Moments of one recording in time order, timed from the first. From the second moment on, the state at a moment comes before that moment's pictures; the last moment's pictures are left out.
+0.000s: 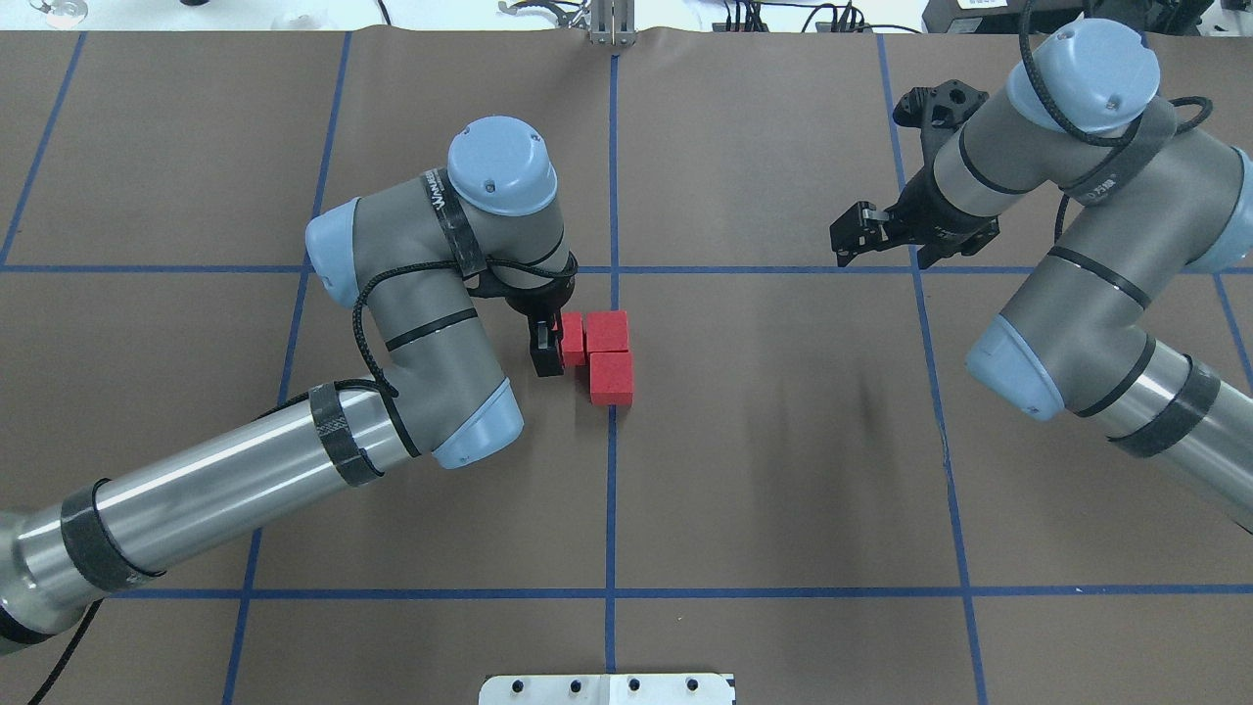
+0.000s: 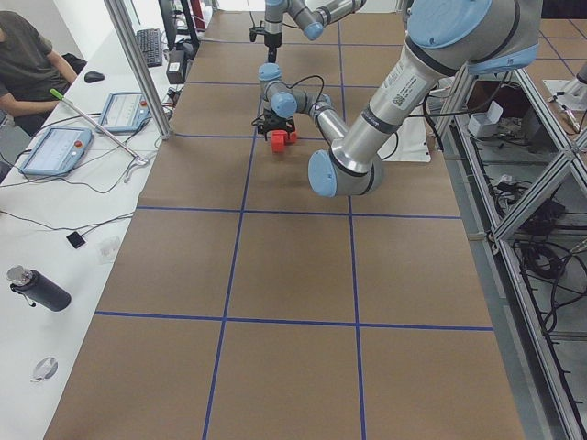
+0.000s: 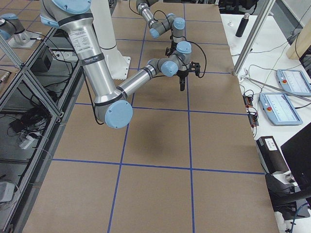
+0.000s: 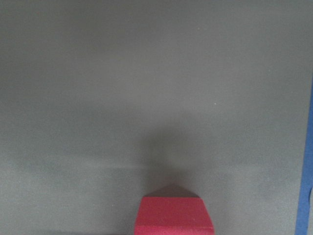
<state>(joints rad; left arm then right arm) -0.61 -2.41 -1.38 -1.66 -2.03 -2.77 0.87 -1.17 1.76 -1.45 2.11 0.95</state>
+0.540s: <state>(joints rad) -0.59 -2.24 -1.56 -1.66 -2.08 -2.65 0.87 -1.17 1.76 -1.45 2.11 0.95</state>
